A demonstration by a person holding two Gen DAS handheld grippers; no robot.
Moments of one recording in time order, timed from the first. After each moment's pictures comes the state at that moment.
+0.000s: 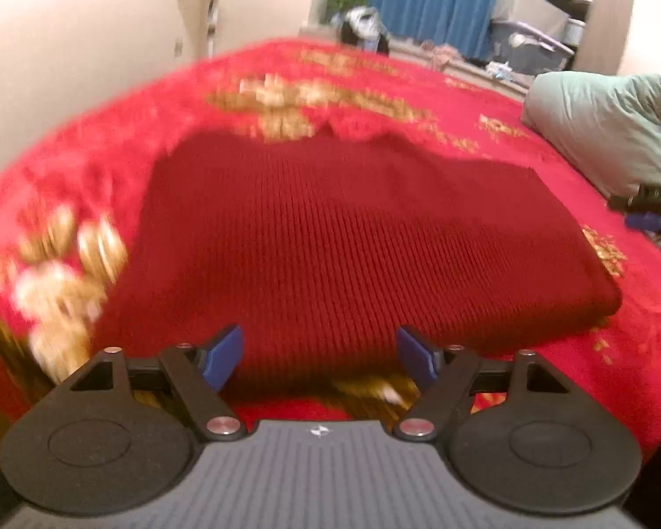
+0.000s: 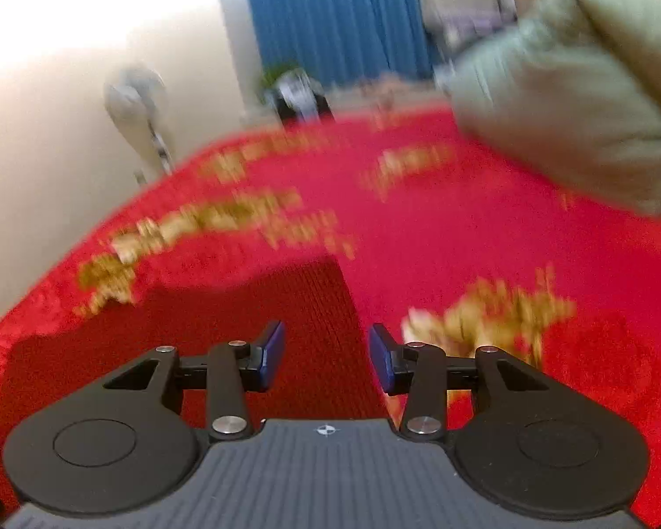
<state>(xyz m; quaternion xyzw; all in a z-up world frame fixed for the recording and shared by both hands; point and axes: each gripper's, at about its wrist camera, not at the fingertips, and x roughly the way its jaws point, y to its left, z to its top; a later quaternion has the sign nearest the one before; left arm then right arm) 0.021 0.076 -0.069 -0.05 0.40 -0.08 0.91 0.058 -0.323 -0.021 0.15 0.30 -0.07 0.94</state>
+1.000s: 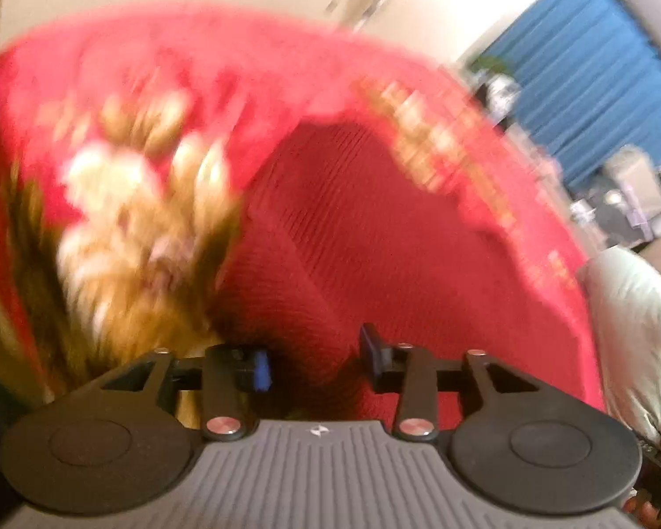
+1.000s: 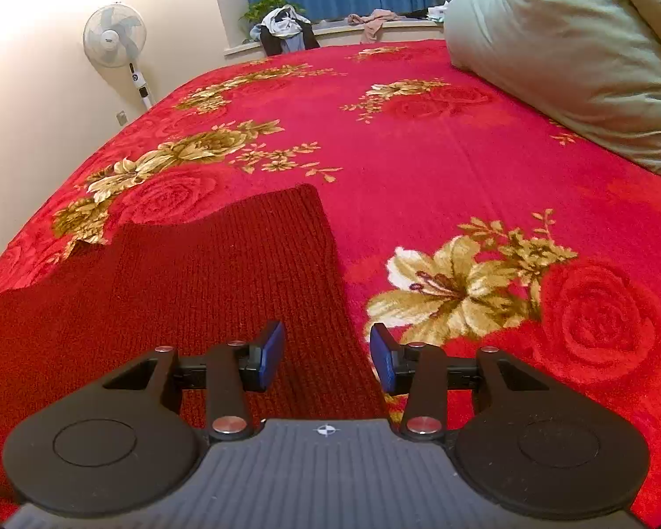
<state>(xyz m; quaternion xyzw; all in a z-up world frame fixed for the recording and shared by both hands) 0.059 0.164 -0.096 -0.32 0.43 0.05 0.84 0.074 -0.325 -0.042 0.15 0.37 -0.07 0.91</state>
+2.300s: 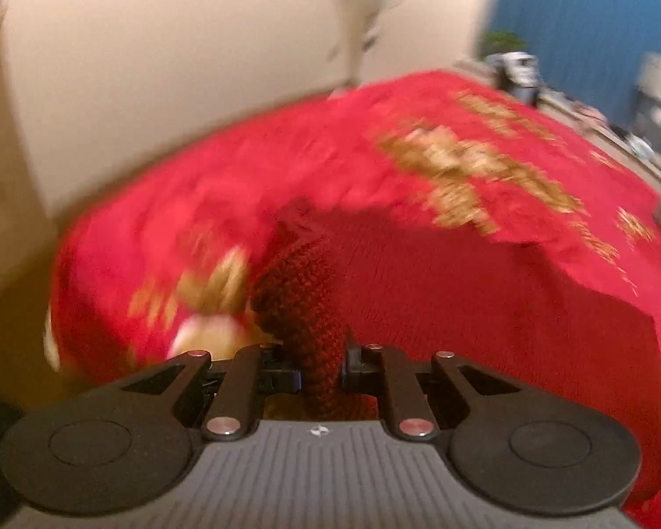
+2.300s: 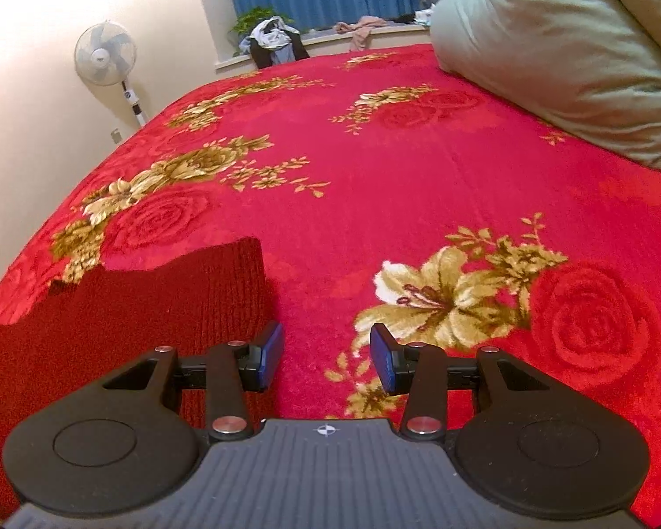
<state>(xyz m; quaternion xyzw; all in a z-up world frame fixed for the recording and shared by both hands) 0.074 0.129 0.013 -0.07 0.37 0.11 0.92 0.073 -0.344 -0.036 0.17 0.35 -0.08 0.92</state>
